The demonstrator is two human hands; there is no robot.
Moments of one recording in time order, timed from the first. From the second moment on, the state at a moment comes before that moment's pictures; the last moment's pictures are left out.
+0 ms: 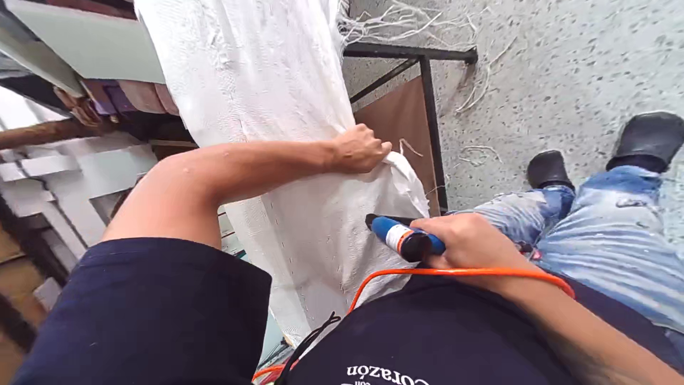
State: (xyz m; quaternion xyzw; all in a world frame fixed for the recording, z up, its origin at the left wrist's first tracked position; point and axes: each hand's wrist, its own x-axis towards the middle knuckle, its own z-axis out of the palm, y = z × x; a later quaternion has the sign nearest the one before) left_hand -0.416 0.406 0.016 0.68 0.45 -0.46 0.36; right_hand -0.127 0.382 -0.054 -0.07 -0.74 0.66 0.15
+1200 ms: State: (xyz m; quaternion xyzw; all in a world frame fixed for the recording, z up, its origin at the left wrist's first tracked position) left_hand -0.477 0.420 -0.045 0.65 0.31 -0.44 0.54; right_hand -0.293 0.440 -0.059 0.04 -0.66 0.74 0.14
